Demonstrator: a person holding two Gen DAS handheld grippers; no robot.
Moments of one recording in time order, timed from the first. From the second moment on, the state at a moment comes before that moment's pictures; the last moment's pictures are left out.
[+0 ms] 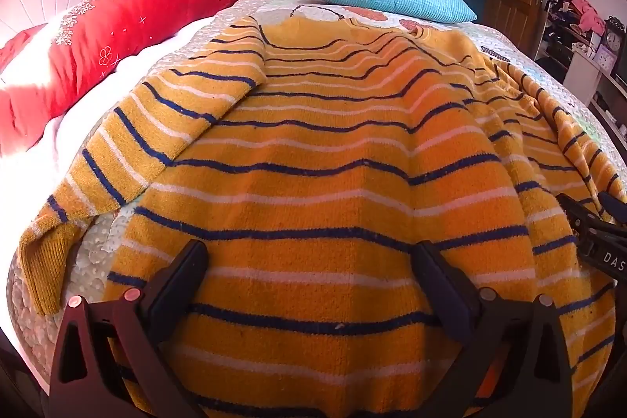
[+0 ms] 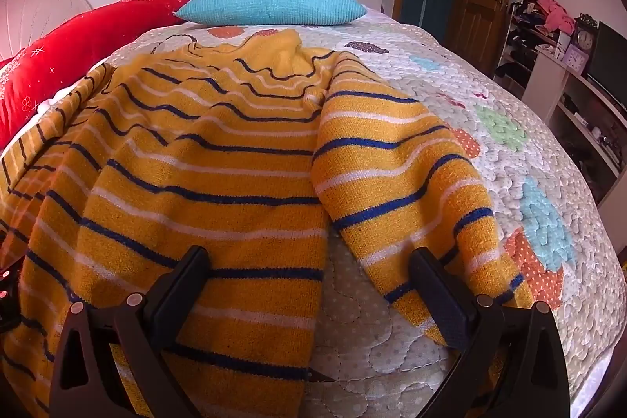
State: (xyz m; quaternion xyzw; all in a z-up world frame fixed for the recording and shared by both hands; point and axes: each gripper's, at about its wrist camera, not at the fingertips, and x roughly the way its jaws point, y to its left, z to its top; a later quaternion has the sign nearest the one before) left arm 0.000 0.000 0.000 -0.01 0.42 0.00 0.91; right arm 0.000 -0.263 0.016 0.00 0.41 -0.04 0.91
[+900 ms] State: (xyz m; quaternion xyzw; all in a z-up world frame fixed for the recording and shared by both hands) left arm 0.000 0.001 -0.002 0.00 0.42 0.00 0.91; right arm 0.000 -0.262 0.016 0.01 0.41 -0.04 0.91
